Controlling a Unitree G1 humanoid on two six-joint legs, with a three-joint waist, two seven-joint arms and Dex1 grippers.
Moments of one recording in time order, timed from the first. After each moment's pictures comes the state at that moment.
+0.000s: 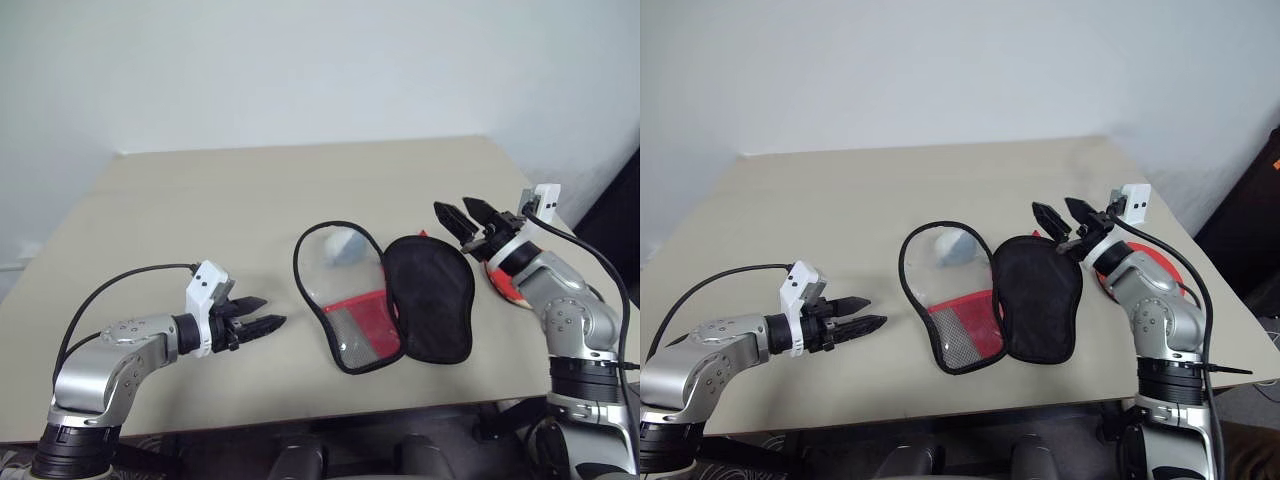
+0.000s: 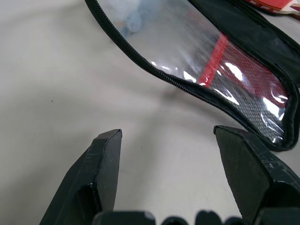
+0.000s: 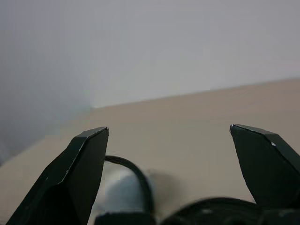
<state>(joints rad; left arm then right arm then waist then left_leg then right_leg) -0.06 0.72 0.12 -0.31 -0.57 0.84 -0.83 -0.41 -0.44 -0.23 -0.03 0.59 0.58 0.43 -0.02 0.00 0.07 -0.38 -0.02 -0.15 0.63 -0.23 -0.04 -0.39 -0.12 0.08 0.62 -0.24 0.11</state>
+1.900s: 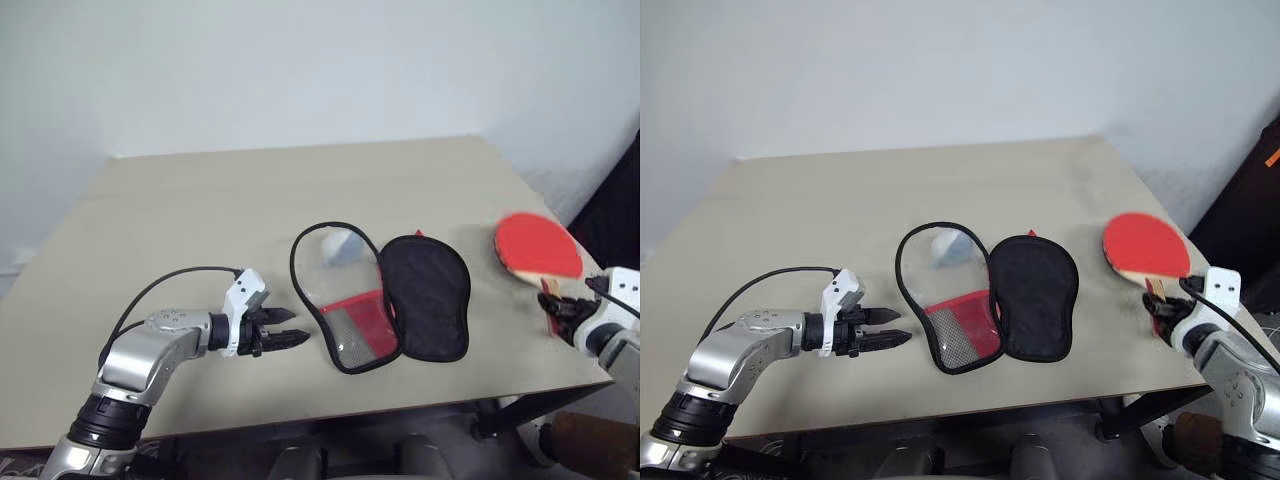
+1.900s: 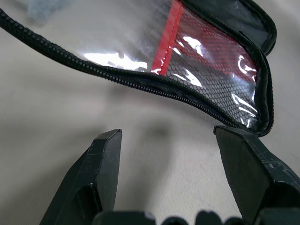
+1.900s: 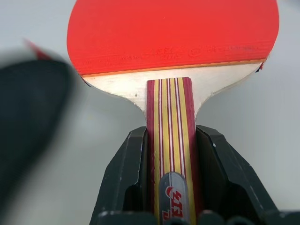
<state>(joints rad) -0.19 0.71 -0.10 -0.17 -0.49 0.77 -0.95 -0.06 -0.49 -0.54 -0.31 0.58 0.93 0.24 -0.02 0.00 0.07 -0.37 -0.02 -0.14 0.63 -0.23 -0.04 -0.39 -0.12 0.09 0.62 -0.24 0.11</state>
